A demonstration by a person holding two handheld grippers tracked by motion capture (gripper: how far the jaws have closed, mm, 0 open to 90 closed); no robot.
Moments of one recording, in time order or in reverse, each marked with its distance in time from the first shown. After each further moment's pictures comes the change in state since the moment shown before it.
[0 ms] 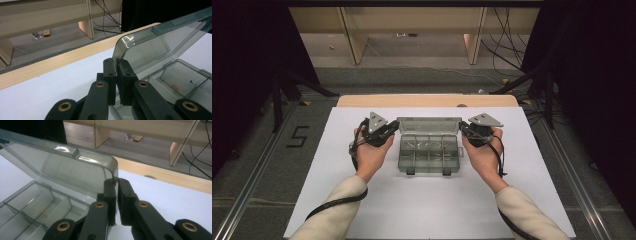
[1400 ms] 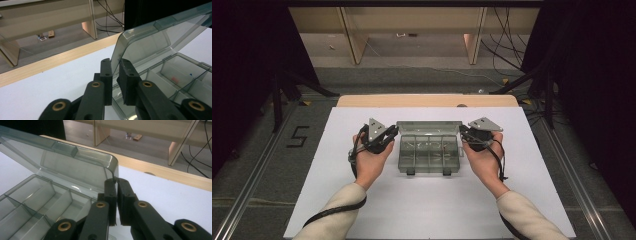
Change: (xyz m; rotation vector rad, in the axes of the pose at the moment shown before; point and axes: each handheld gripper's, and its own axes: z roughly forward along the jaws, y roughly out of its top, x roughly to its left) left arm -0.008 -0.011 -0.011 -0.006 0.033 0.023; right arm 0.005 -0.008 -0.007 0.012 -0.010 -0.019
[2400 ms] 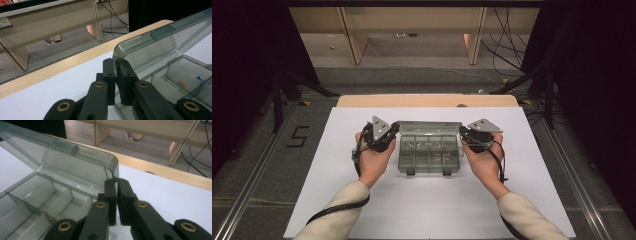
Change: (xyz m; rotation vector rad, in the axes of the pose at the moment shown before) left arm -0.007 0.007 0.003 -0.006 0.033 0.051; right arm 0.001 -0.003 -0.001 -0.006 -0.001 -0.009
